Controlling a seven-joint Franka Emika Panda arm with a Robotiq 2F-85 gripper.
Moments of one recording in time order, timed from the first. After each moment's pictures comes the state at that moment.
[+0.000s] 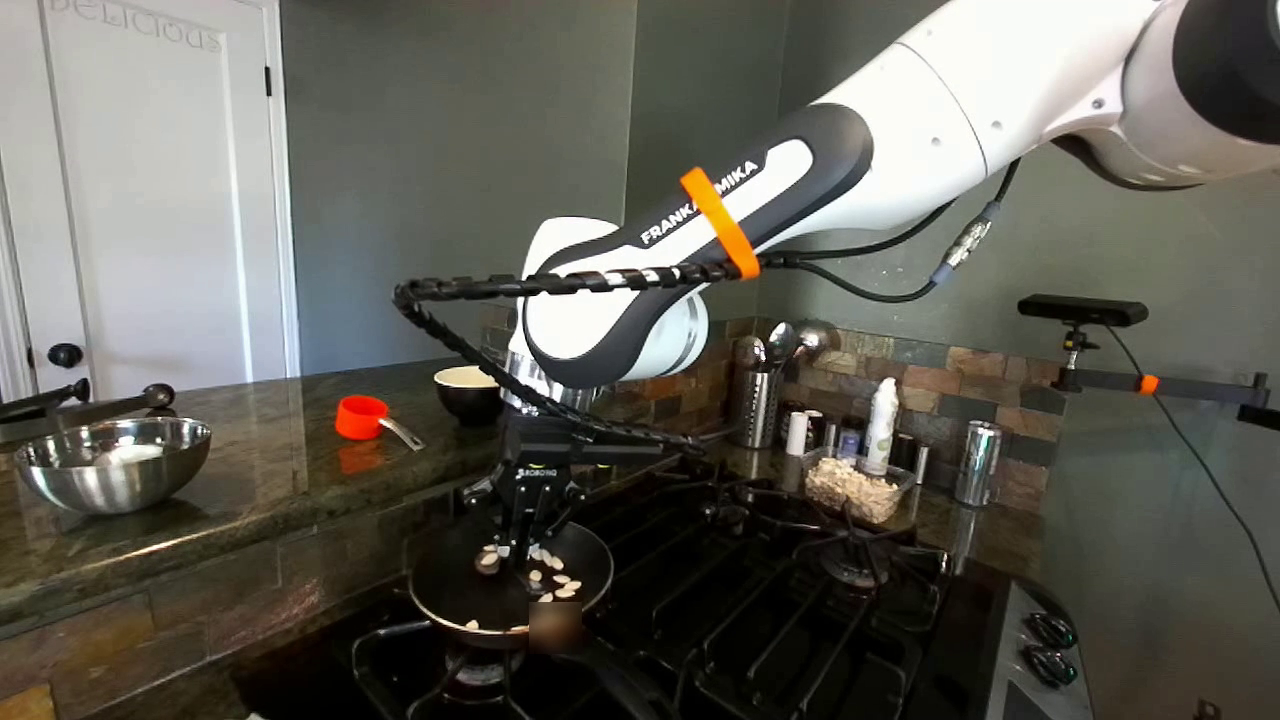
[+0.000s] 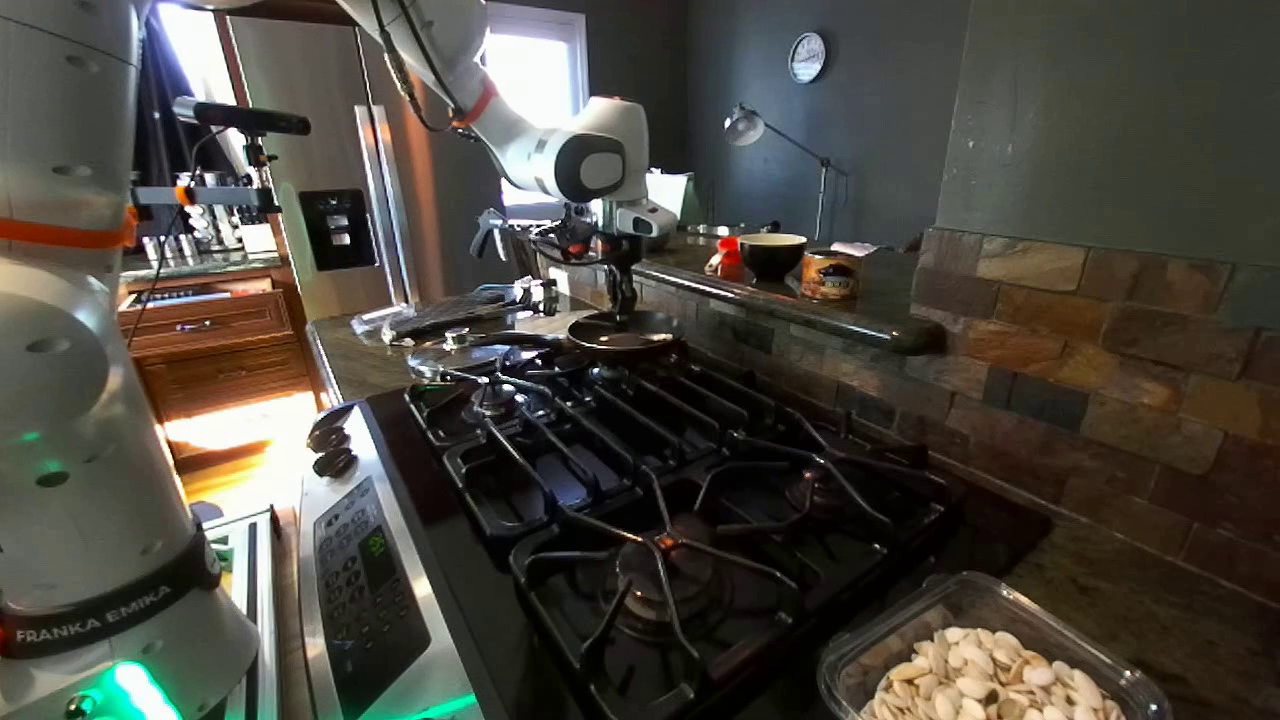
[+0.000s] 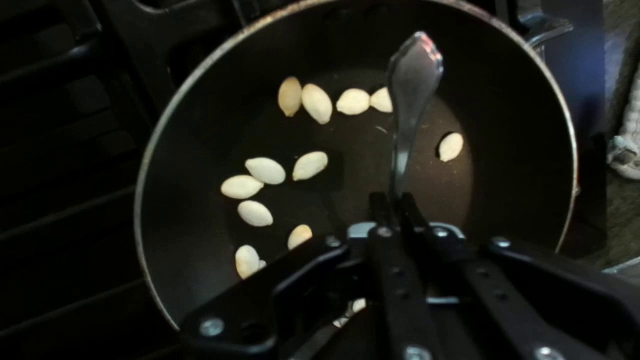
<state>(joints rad) 0.19 0.29 0.09 -1.95 0.11 2.37 0.51</state>
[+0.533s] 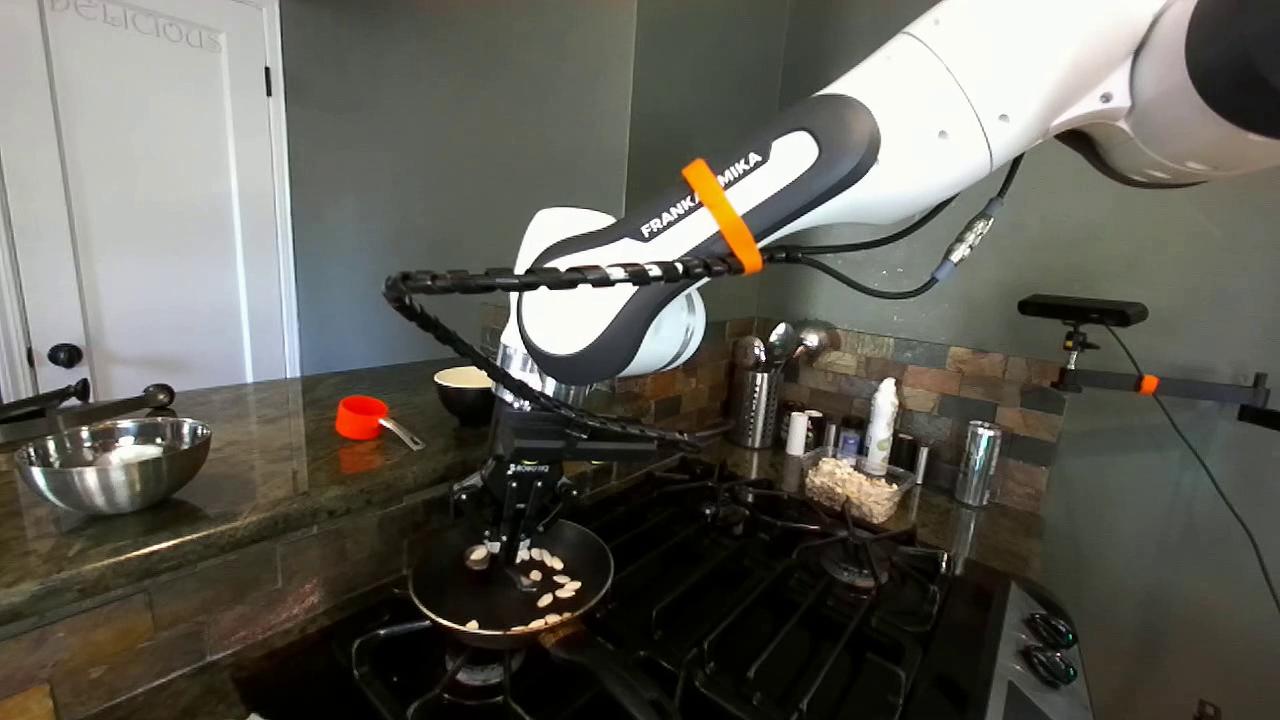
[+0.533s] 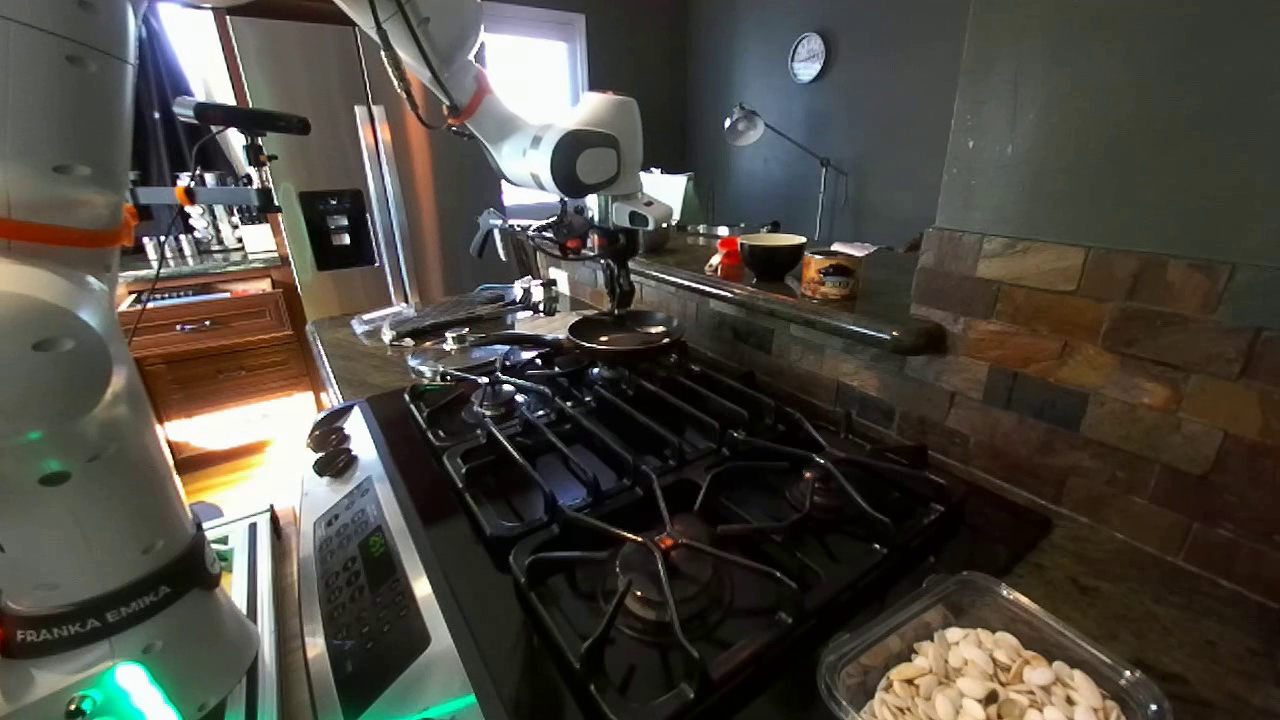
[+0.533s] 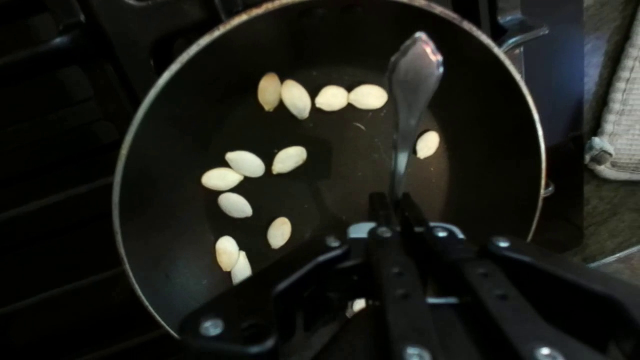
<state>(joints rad) 0.20 0.28 0.09 -1.95 0.10 2.38 0.51</state>
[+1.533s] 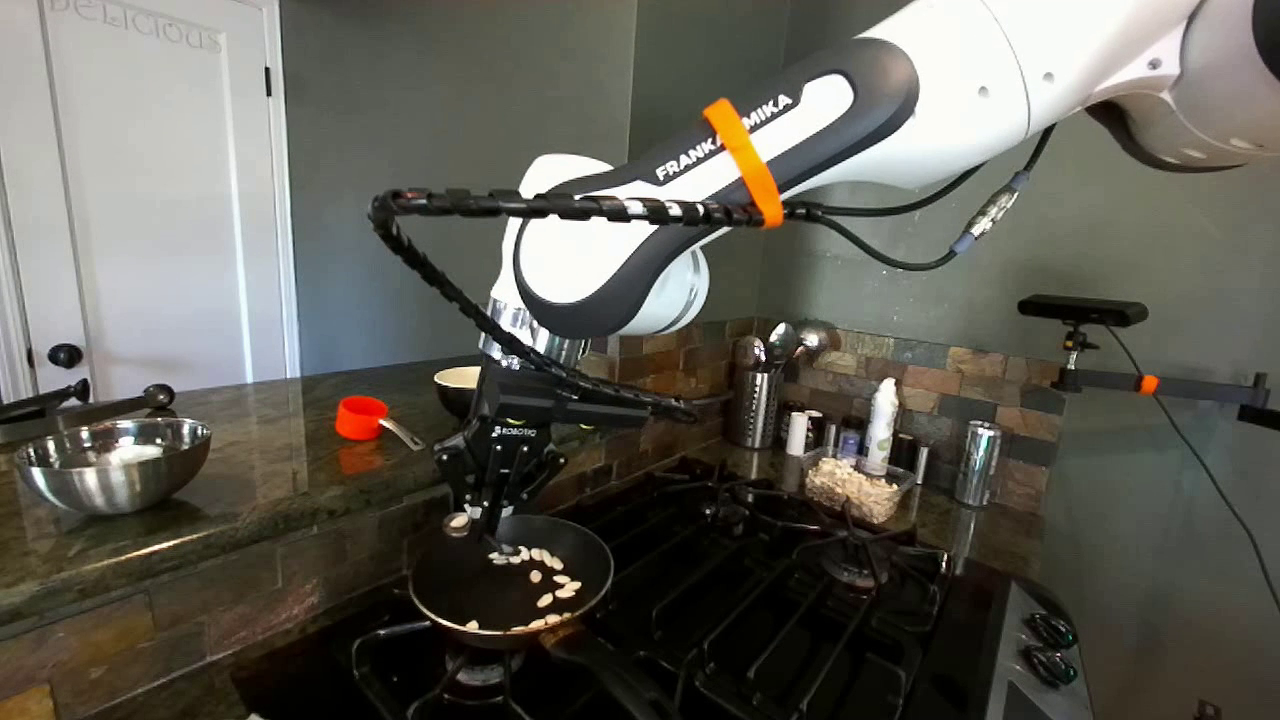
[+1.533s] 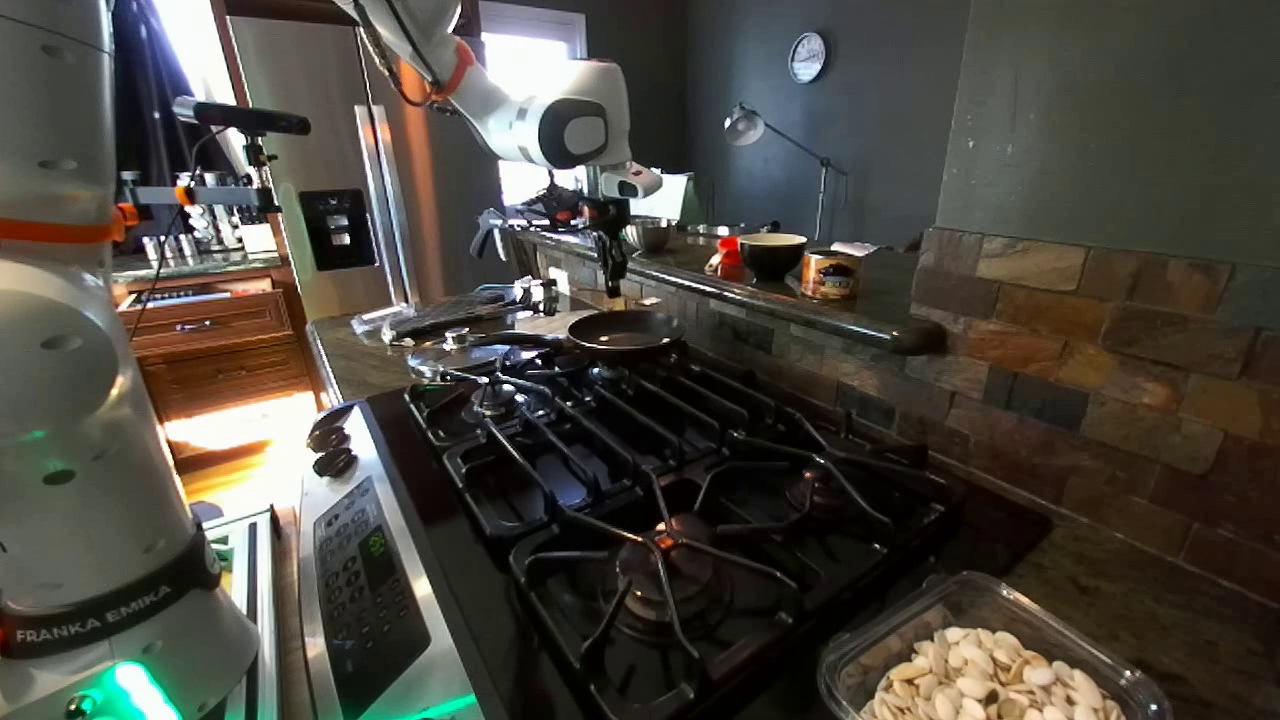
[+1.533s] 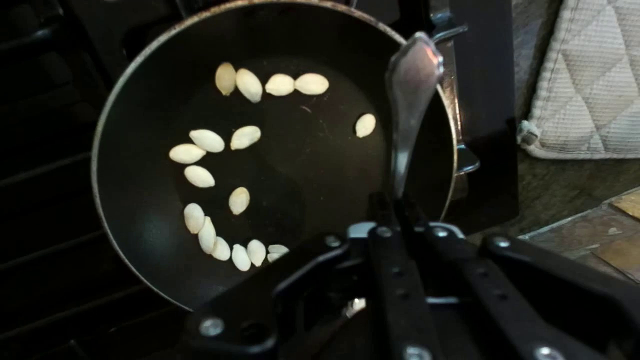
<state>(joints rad) 0.23 0.22 0.10 -1.94 0.09 2.36 0.54</state>
